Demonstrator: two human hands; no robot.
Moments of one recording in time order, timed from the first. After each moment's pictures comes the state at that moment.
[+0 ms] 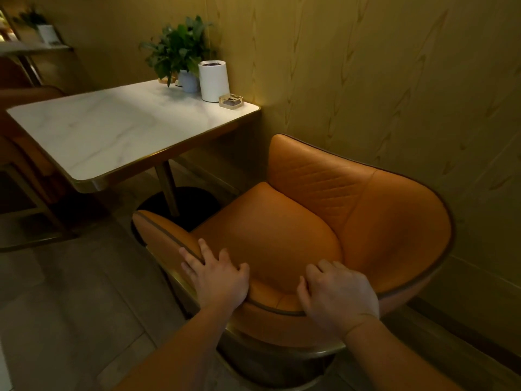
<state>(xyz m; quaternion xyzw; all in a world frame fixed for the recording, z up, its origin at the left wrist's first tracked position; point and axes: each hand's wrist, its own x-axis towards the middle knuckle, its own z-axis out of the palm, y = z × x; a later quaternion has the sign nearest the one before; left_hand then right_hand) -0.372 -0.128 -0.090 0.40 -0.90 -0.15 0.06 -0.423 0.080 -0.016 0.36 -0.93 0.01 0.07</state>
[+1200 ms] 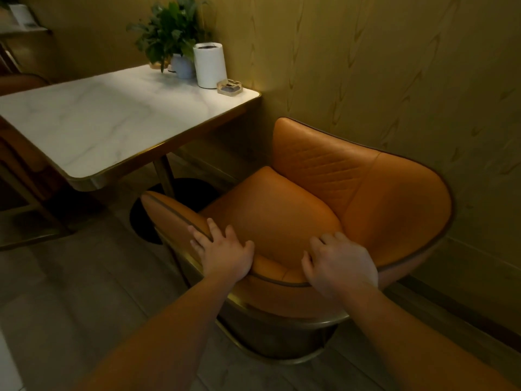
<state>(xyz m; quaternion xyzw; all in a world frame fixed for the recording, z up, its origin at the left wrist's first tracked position) -0.400 -0.179 -0.075 0.35 -0.92 -0.17 -0.03 -0.451 0.039 -0.016 0.33 -0.94 0.00 0.09</state>
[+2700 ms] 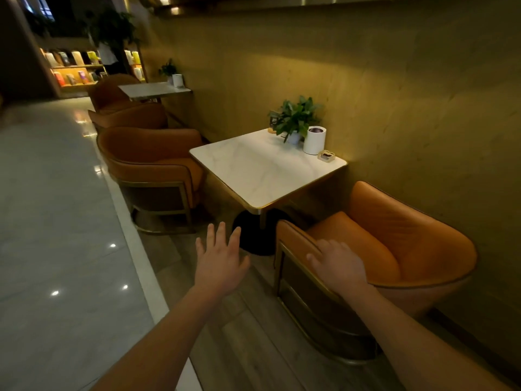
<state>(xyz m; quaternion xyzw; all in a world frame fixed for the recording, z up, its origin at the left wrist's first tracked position) 0.047 -0.292 0.248 0.32 -0.93 -0.09 0.11 -0.141 -0.098 0.251 0.40 -0.91 0.14 0.01</state>
